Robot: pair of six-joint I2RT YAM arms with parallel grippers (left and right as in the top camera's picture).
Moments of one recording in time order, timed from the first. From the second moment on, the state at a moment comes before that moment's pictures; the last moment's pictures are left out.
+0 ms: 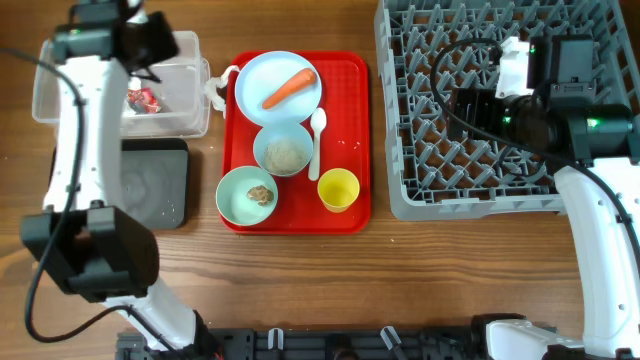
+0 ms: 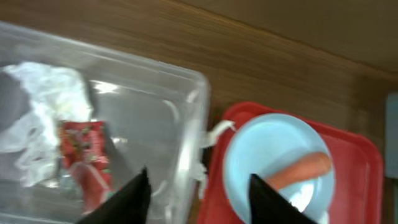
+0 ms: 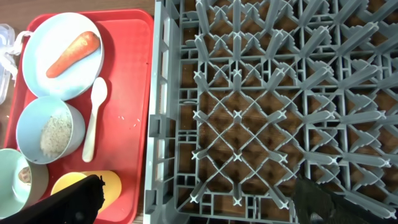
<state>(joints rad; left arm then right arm) 0.06 1.89 1.85 -0.87 0.03 -0.23 0.04 1.40 1.45 -1.04 -0.15 0.07</state>
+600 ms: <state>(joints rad) -0.12 2.09 1.85 -0.74 0.00 -0.14 0.04 1.40 1.45 -1.04 -0.15 0.07</state>
